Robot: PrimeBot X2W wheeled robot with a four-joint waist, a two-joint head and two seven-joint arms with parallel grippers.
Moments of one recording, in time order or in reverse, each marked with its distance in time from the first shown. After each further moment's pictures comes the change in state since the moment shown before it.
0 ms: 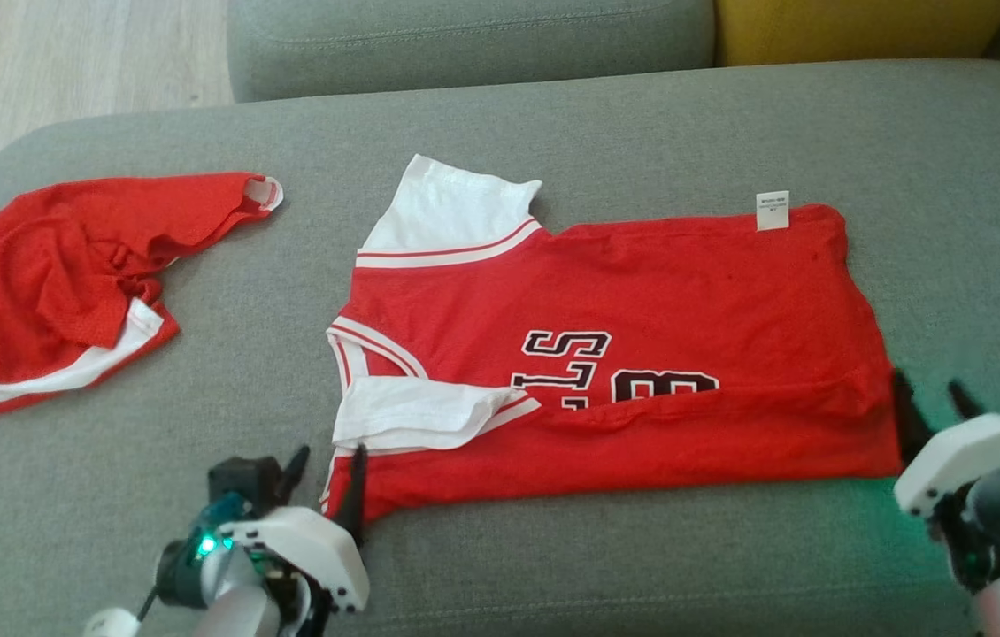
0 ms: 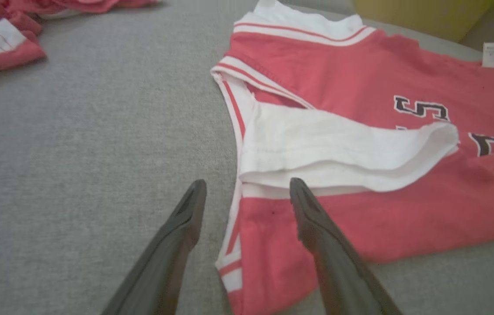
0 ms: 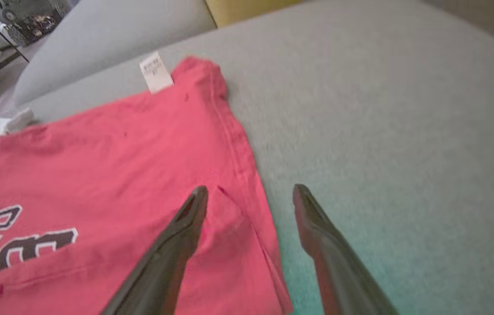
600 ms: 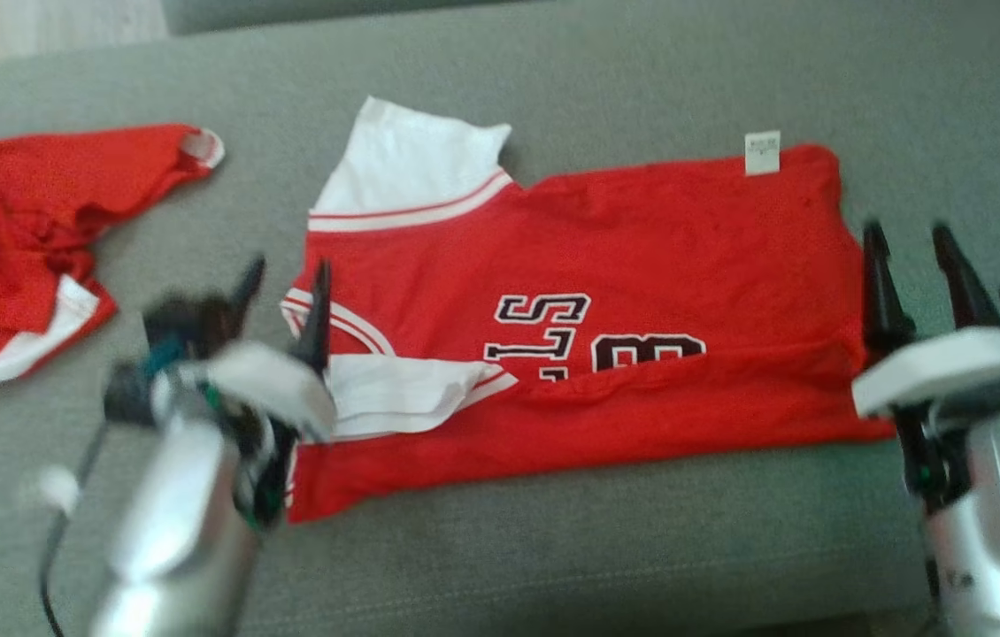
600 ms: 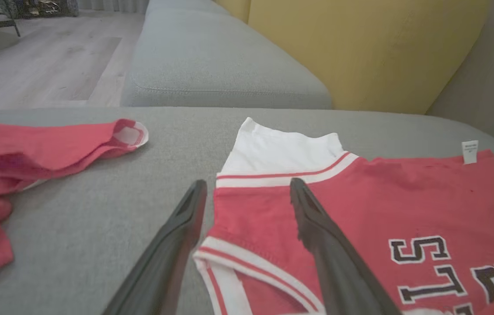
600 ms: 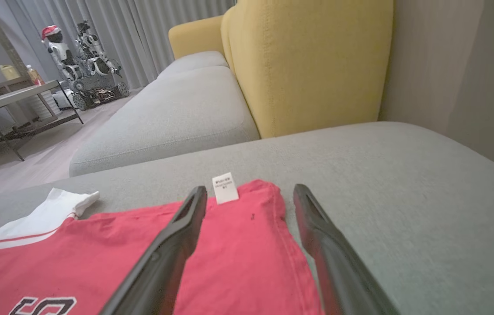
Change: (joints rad) left arm -0.181 0.025 0.059 -0.131 0.028 -0.009 -0.031; right arm -0.053 0.066 0.054 -0.236 -0.076 0.000 -0.200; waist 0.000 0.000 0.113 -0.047
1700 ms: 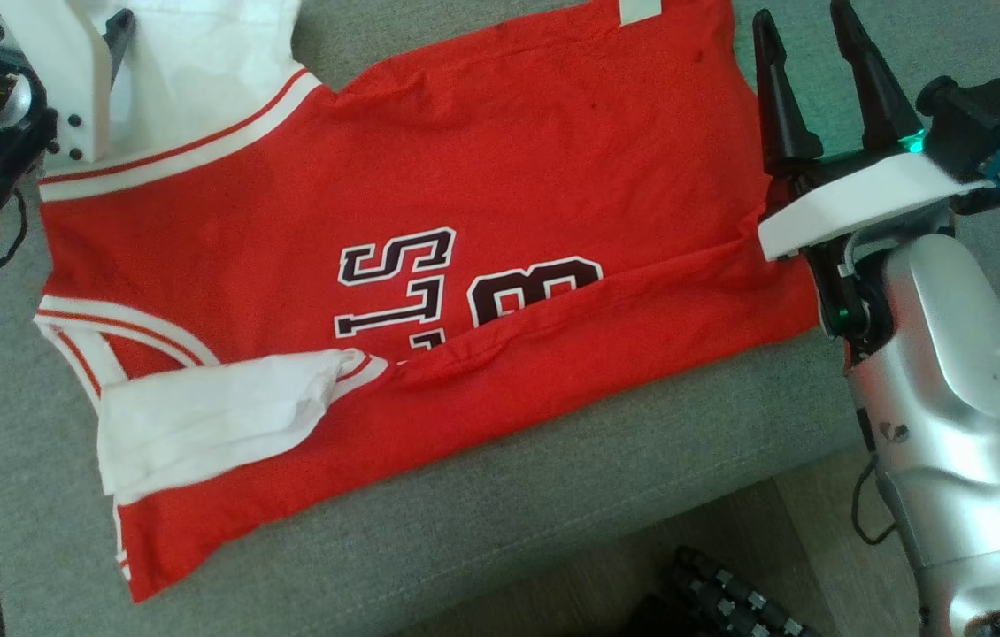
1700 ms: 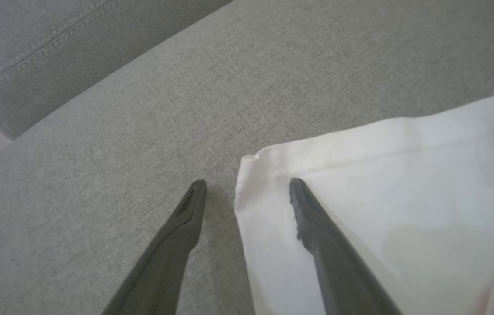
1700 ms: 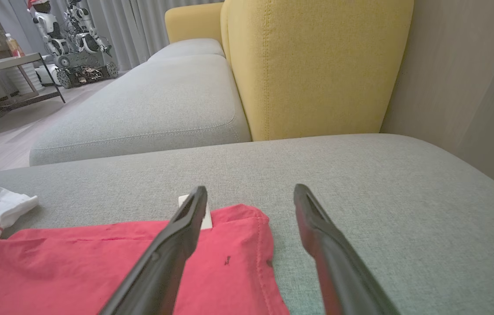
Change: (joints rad) left arm -0.781 0.384 -0.444 0.310 -0.218 -0.110 0.599; right arm -0.374 0.032 0.240 0.086 0.023 0.000 -0.082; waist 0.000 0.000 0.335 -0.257
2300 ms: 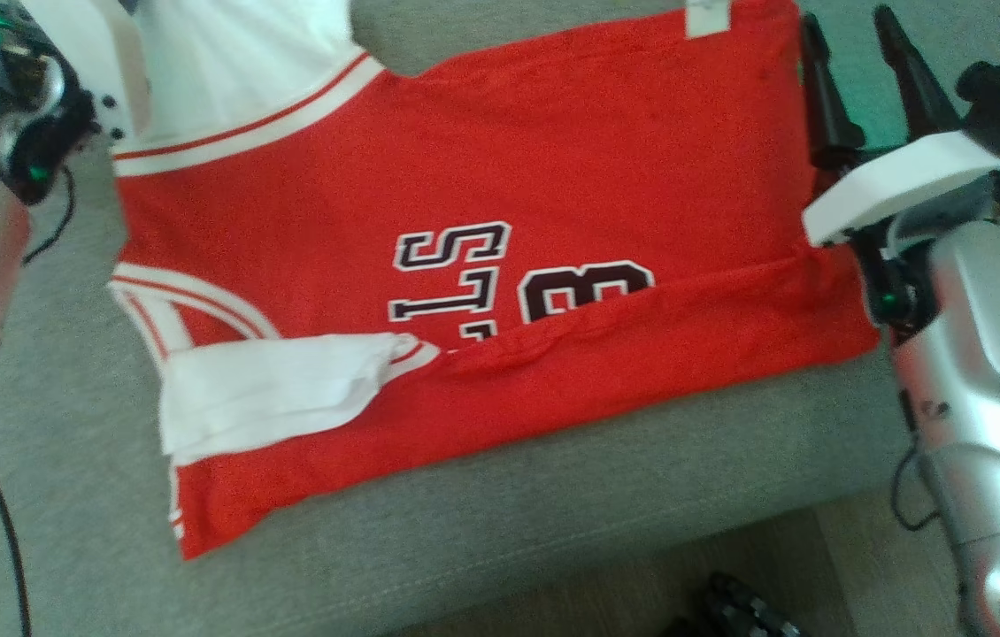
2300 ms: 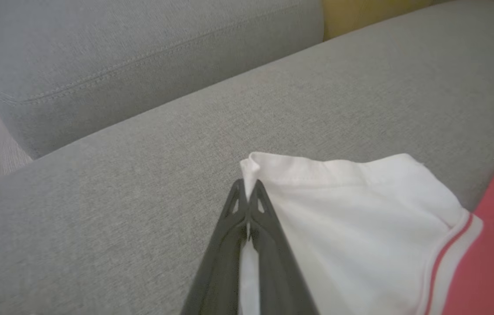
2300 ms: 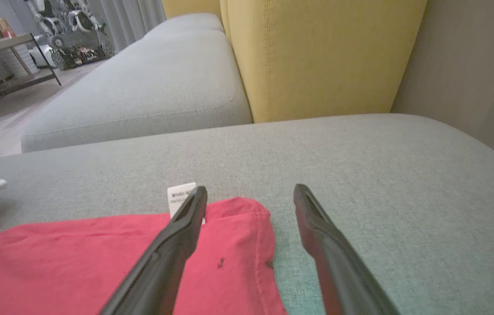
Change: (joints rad) left arm -0.015 -0.024 -0.059 -0.017 -0.175 0.000 -0.165; right arm -0.042 -0.053 -0.030 0.100 0.025 0.000 0.052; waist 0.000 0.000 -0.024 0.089
